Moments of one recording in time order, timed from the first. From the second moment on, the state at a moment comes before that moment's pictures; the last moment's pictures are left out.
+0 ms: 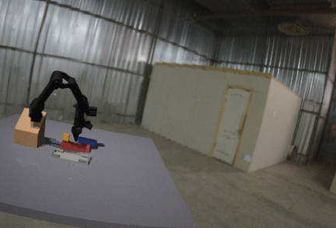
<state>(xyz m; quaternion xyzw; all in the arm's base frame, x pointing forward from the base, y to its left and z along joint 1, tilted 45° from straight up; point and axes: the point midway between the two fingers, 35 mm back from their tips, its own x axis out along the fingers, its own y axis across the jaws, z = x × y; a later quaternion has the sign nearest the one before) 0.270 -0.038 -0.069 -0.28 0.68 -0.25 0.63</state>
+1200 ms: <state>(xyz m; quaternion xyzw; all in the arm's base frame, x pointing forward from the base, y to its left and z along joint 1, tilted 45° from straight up) 0.268 -0.079 -0.108 -0.28 0.68 -0.25 0.63</state>
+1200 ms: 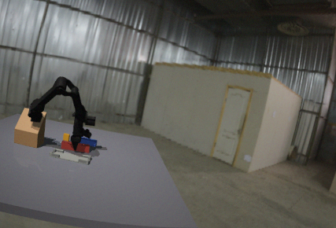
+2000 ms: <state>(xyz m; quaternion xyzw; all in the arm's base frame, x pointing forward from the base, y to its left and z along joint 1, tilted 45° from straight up) 0.263 -0.076 -0.106 -0.29 0.68 -0.25 0.62</state>
